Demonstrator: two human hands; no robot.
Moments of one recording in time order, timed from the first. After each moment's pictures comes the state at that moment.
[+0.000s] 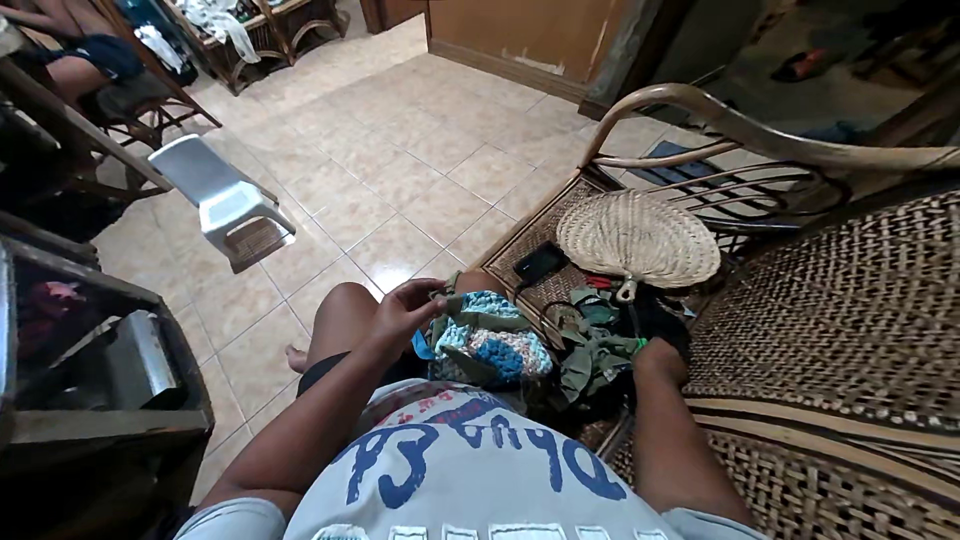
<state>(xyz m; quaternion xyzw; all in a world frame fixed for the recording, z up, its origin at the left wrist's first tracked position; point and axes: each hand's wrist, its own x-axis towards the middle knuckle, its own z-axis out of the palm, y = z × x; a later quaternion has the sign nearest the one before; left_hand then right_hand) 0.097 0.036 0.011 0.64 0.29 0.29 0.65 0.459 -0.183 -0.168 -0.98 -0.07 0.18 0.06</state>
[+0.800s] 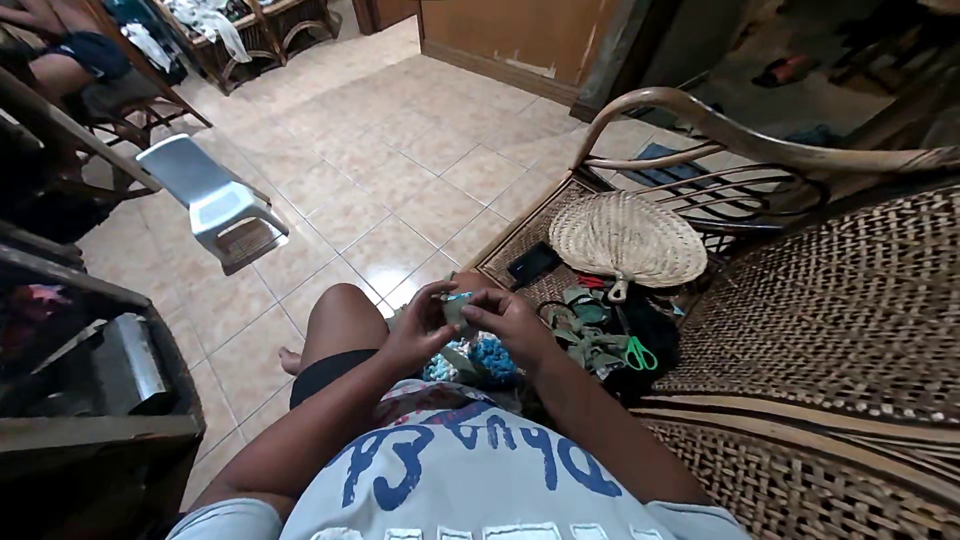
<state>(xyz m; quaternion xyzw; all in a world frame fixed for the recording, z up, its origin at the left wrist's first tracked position) 0.105 0.016 0.002 0.72 0.20 0.26 0.61 0.273 -0.080 0.009 -0.54 -0.37 0.48 0.58</state>
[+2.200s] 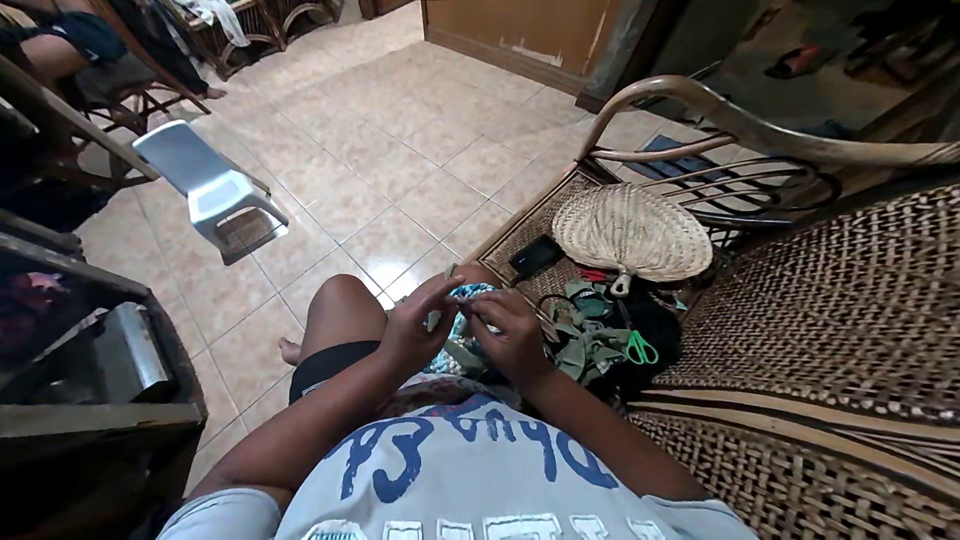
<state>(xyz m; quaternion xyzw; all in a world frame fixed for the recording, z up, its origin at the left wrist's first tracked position) 0.102 0.009 0.000 0.86 0.17 0.35 0.32 0.256 -0.083 -0.030 -0.56 -0.61 -0.07 0.56</state>
